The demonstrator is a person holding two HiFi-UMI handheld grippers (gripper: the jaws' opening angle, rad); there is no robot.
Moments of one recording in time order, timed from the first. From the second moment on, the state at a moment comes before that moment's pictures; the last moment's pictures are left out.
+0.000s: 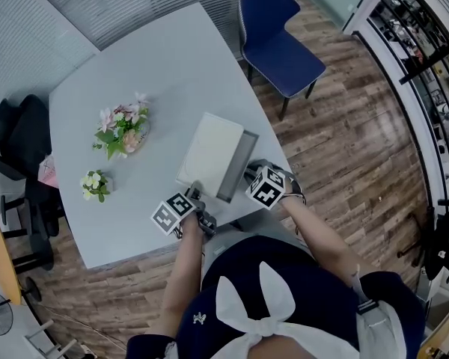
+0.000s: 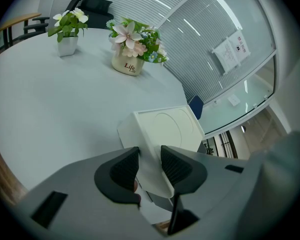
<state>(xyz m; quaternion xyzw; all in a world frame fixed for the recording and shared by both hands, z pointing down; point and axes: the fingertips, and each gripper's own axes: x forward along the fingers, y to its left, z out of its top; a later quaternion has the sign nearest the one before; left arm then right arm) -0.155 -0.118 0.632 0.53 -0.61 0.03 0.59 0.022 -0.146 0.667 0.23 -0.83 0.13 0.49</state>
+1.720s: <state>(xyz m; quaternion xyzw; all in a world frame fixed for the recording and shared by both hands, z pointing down) -0.155 -0.120 0.631 0.54 -0.61 0.03 0.58 0.064 -0.127 0.667 0.24 -0.81 0.14 0.51</state>
